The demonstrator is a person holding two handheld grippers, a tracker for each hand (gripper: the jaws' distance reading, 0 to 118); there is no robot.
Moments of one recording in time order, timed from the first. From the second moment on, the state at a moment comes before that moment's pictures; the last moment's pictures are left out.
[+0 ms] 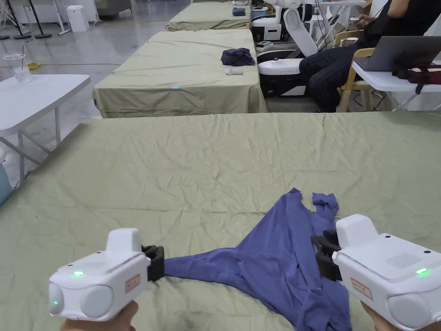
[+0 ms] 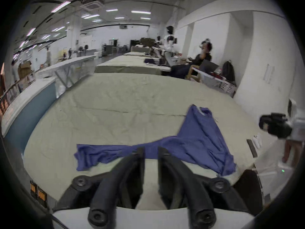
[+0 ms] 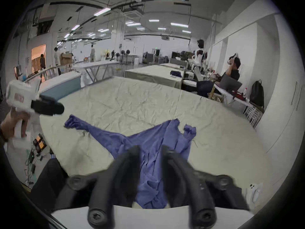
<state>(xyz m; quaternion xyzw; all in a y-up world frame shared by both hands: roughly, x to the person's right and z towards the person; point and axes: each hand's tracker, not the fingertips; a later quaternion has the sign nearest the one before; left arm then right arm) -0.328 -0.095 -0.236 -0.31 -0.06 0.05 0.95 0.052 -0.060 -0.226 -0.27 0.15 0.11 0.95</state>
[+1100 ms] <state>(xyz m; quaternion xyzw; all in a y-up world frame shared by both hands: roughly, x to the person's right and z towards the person) -0.239 -0.272 -0.424 -0.55 -0.04 0.11 0.83 0.094 -0.140 -0.284 -0.35 0.14 0.06 0.92</state>
